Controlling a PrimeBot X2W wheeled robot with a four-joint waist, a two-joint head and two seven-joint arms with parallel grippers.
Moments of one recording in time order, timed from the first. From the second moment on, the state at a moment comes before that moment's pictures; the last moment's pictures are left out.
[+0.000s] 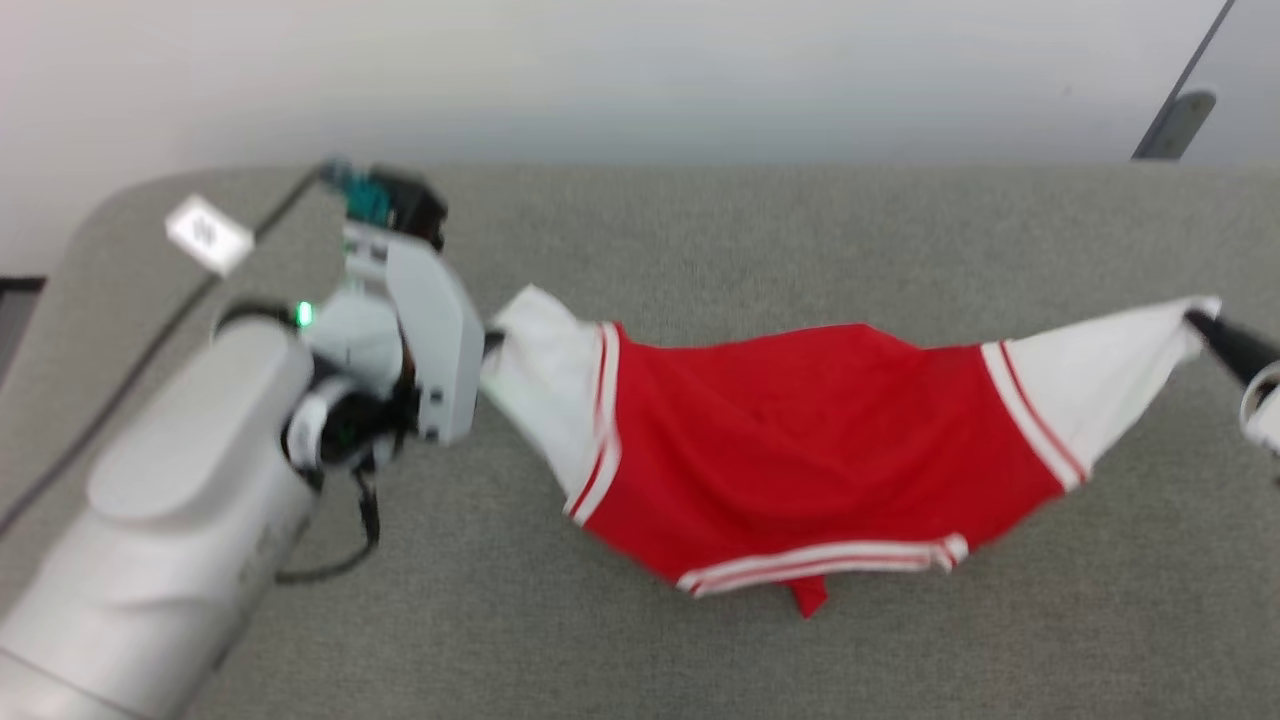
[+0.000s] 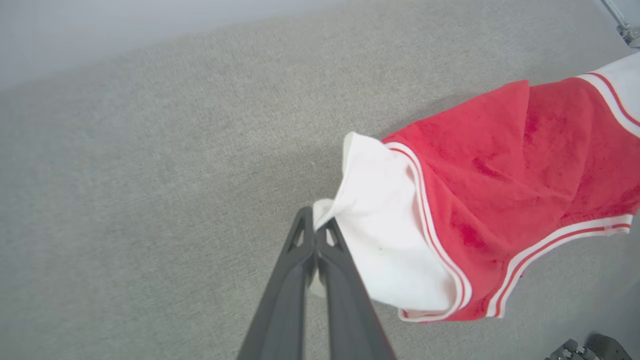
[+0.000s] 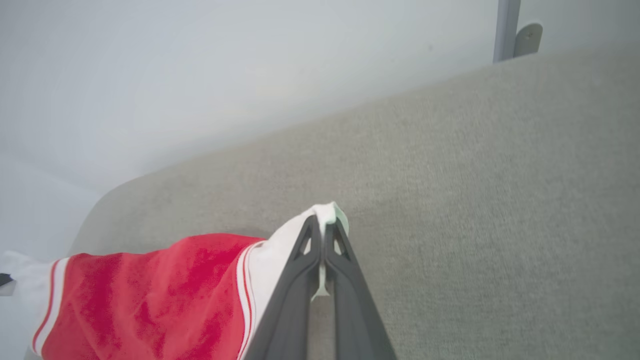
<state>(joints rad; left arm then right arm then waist) -0.88 0.50 -0.73 0.44 -0.95 -0.01 0.68 -0.54 -0.50 0.06 0.44 0.93 0.13 0.51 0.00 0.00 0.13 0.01</state>
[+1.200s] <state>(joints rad) -1.52 0.37 -0.64 0.72 -0.77 -0.02 0.36 -1.23 -0.40 0.05 0.56 0.75 0.13 0.25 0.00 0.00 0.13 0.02</state>
